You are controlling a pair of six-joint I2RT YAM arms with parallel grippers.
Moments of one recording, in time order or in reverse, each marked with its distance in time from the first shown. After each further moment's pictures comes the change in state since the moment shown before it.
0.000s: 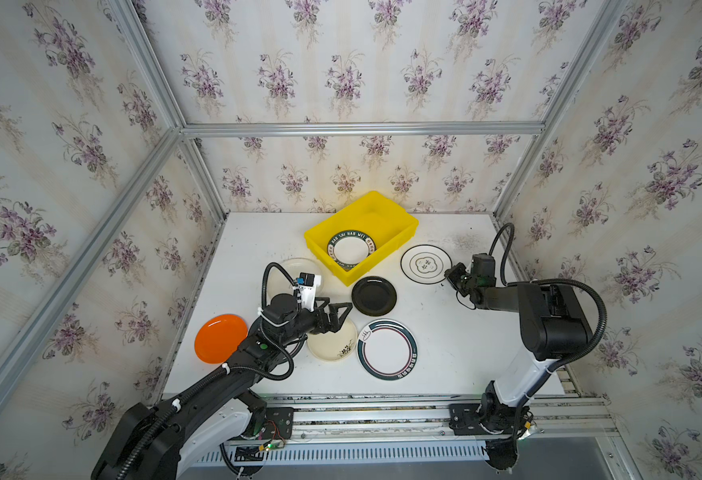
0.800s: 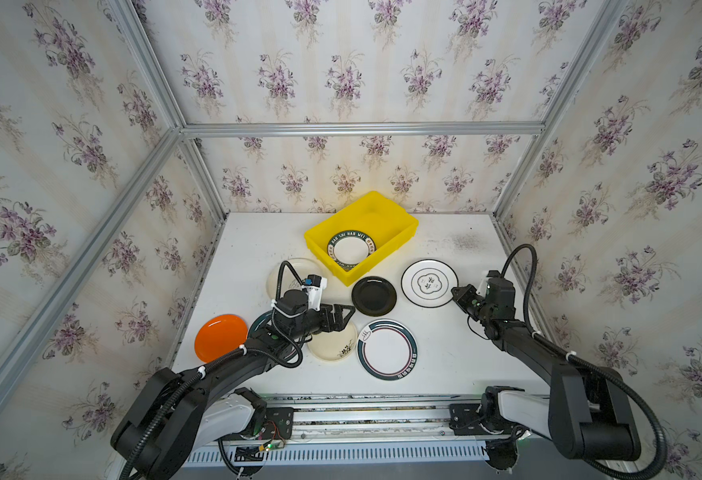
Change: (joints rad) left arm 0.002 0.196 0.027 0.016 0.016 -0.051; right arm 0.008 -0.600 -0.336 -0.177 -0.114 -0.087
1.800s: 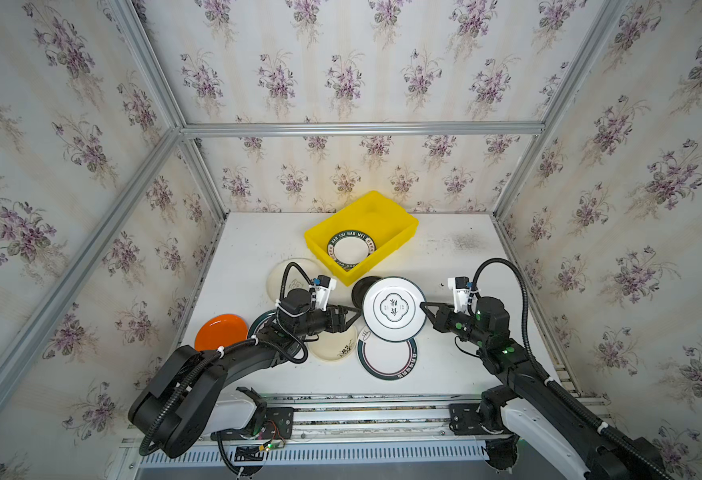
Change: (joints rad) left arm -0.005 0.130 -0.014 0.230 0.208 -0.079; right arm 0.346 -0.351 -0.099 -0.025 -0.156 -0.137
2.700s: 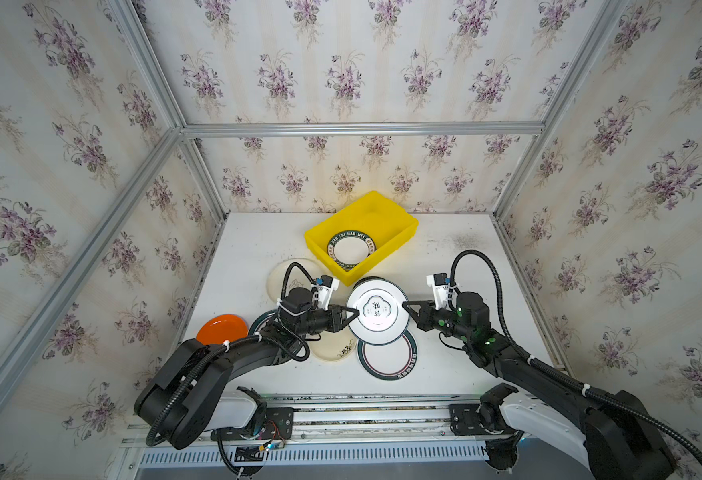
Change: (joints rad) left arm 0.004 0.050 0.014 0.048 0.076 -0.050; right arm 0.162 0.199 0.045 0.155 0.066 -0.009
